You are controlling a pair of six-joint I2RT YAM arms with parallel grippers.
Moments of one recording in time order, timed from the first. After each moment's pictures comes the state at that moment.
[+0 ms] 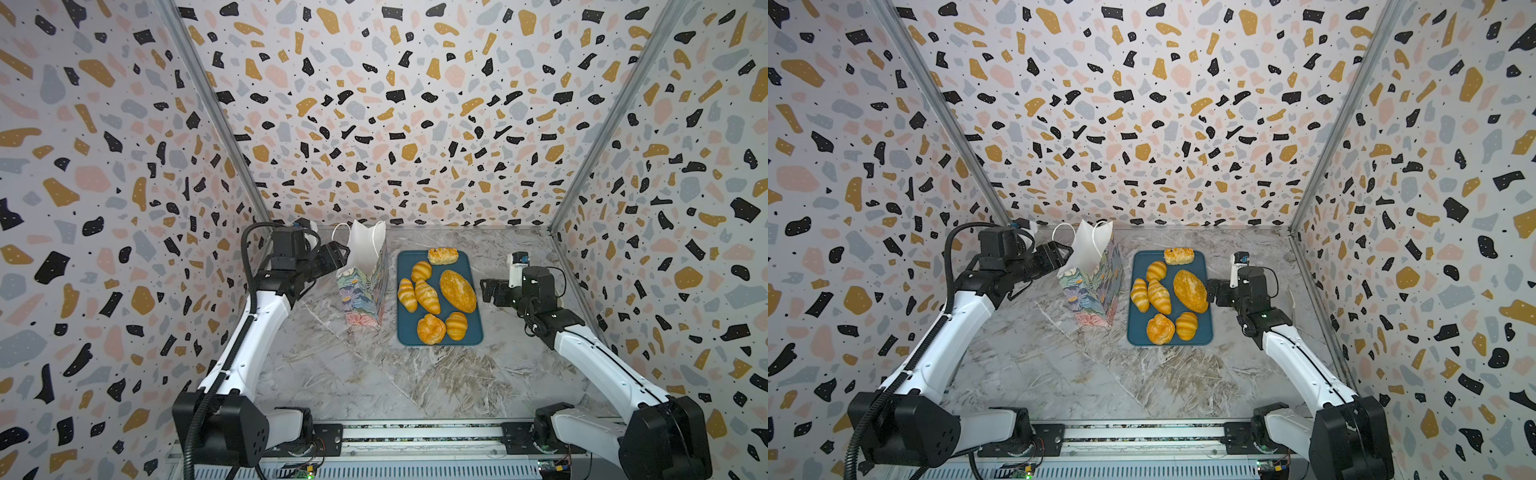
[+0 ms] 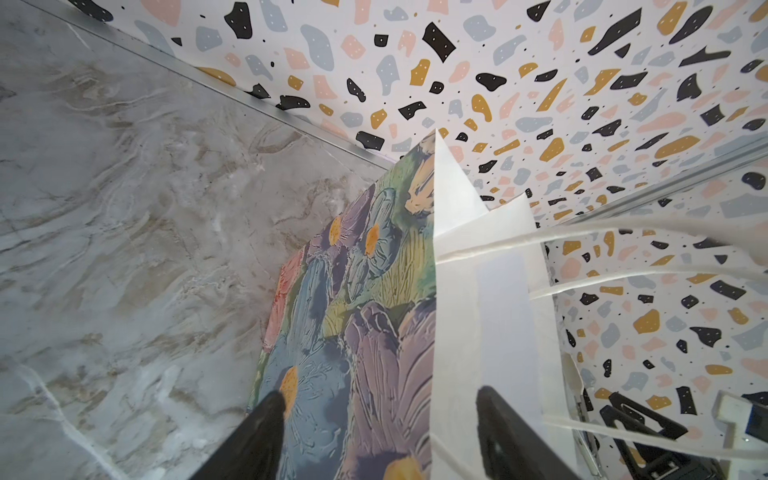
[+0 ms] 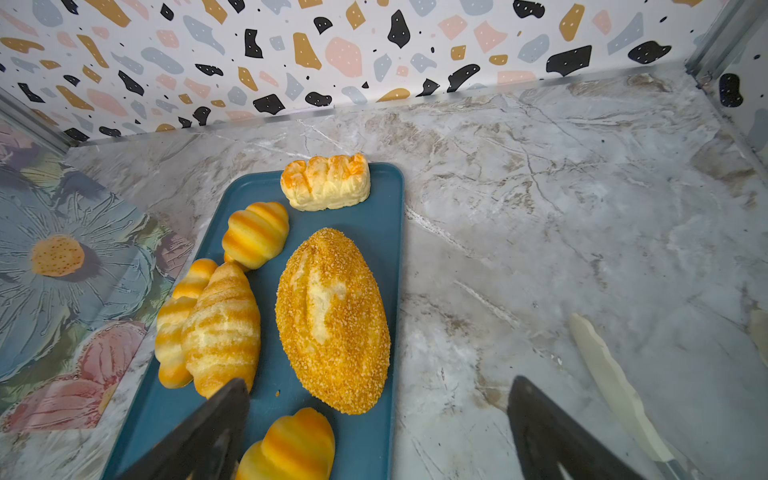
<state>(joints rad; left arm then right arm) -0.06 1.29 1.20 -0.49 0.35 -0.48 0.26 1.14 0.74 -0.14 -0.02 0.24</state>
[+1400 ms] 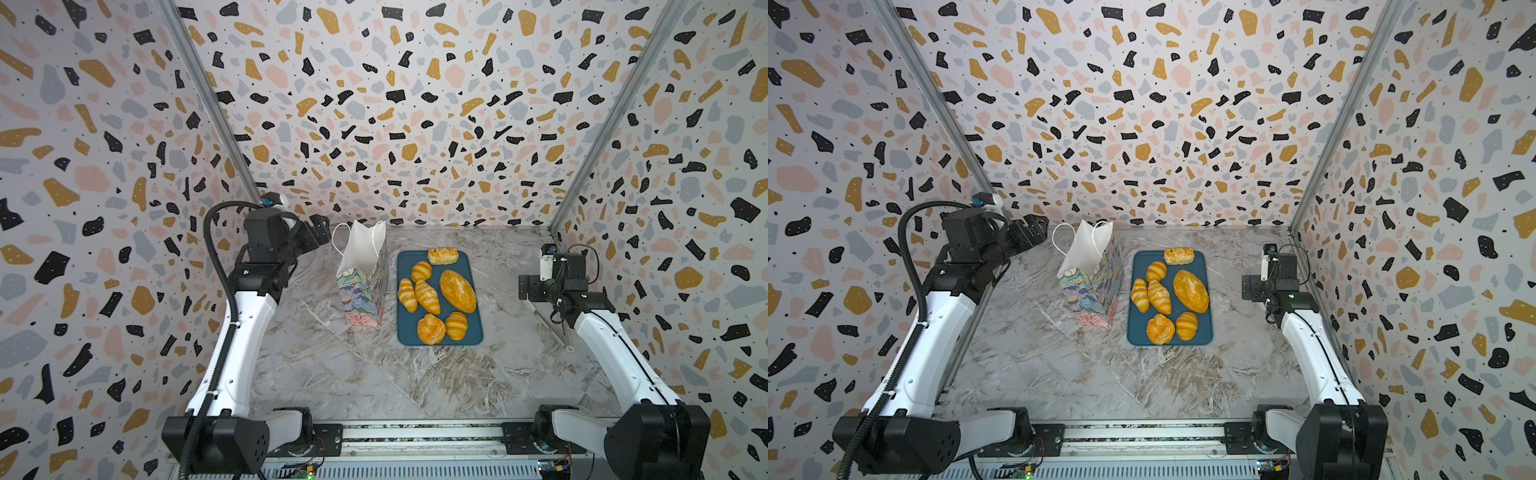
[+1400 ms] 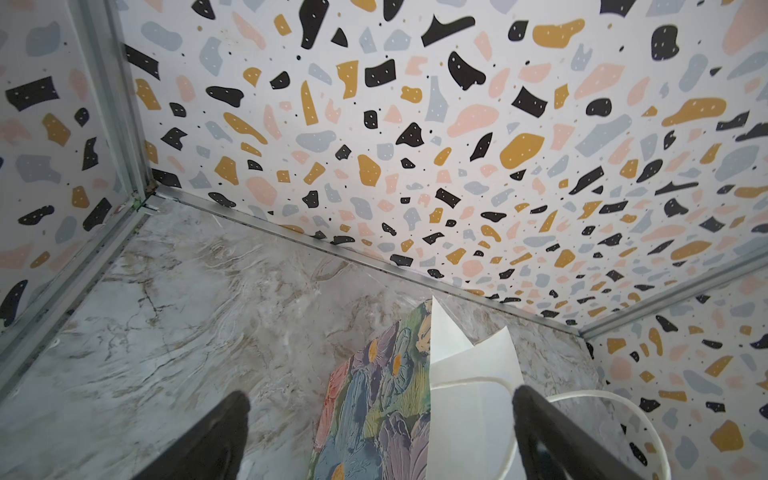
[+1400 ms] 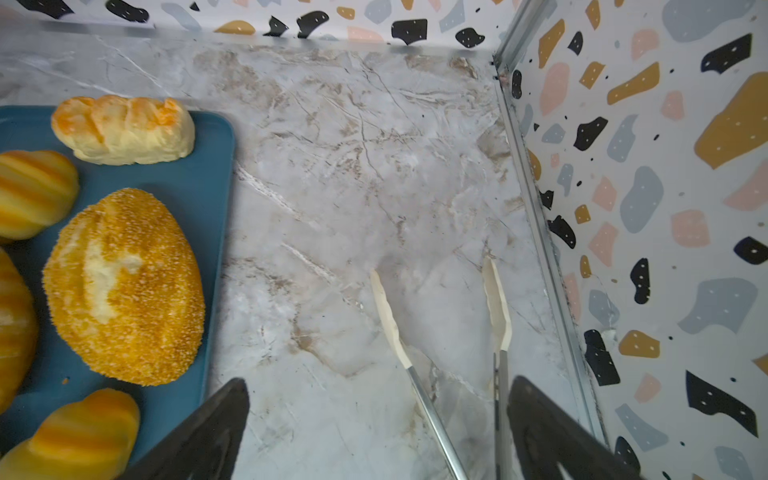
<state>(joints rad) -0.01 1.22 1.32 -0.45 0.15 -0.44 -0.01 1.21 1.00 -0.56 0.07 -0.07</state>
